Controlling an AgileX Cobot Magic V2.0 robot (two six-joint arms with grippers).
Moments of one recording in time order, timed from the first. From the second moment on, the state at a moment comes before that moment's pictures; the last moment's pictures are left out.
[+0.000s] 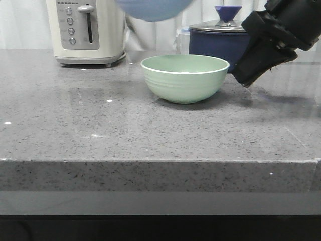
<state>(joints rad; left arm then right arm) -0.48 1.77 -1.80 -0.30 0.94 0.08 0.17 1.52 -1.07 0.74 0.68 -0.85</state>
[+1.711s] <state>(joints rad) -0.57 1.95 -1.86 -0.21 0.96 0.08 0.17 1.52 -1.07 0.74 0.68 -0.85</state>
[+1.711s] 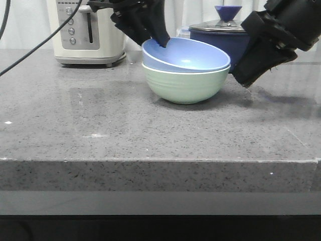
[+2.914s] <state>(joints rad) -0.57 1.15 -1.34 0.01 1.08 -0.04 0.17 1.52 -1.07 0.74 0.68 -0.86</state>
